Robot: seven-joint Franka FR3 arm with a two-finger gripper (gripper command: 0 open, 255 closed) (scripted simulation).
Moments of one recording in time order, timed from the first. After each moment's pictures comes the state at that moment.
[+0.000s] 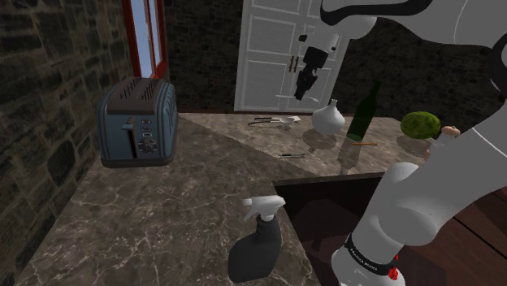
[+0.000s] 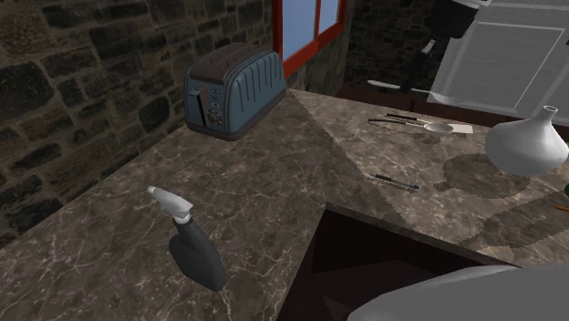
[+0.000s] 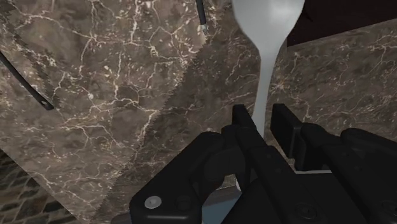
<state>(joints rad) 0.11 -0.39 -0.48 -2.01 0.08 1.65 -1.11</state>
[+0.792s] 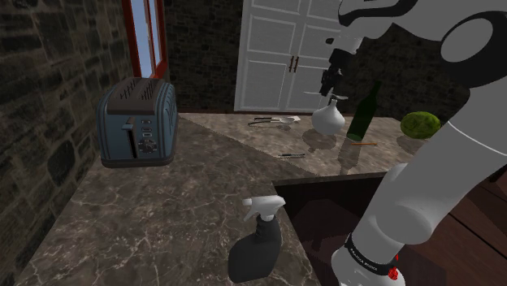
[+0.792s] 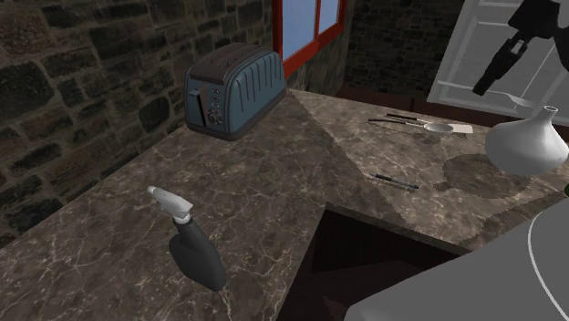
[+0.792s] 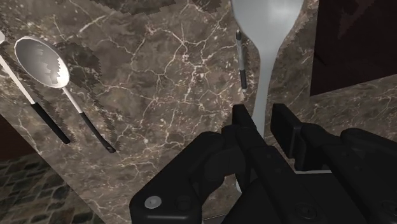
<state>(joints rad) 0.05 -0.20 -0.75 -1.79 0.10 1.55 -1.44</state>
